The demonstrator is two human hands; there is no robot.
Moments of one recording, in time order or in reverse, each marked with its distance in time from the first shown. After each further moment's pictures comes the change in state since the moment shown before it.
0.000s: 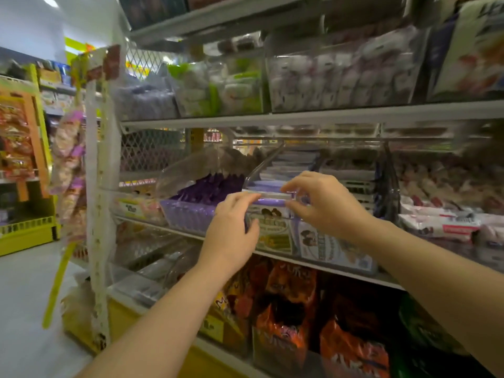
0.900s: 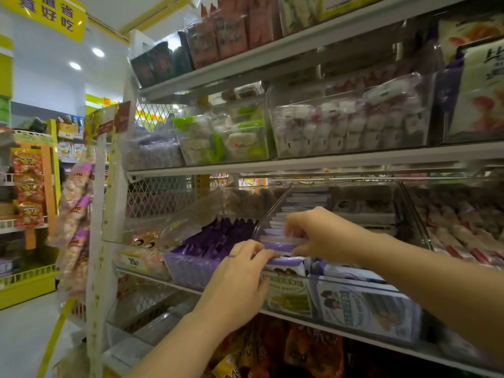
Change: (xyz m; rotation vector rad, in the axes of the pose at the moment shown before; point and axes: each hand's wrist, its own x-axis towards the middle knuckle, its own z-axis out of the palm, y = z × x) left_hand 0.031 -0.021 -0.007 0.327 -0.176 0.255; right_hand 0.060 0.008 0.000 -0.088 -0.334 -0.027
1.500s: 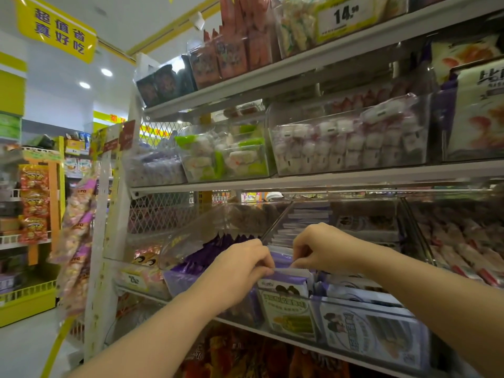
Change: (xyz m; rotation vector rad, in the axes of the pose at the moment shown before) left_hand 0.042 -0.009 -0.034 -0.103 -0.118 0.029; right_hand 0.012 0.014 0.000 0.064 -0.045 0.006
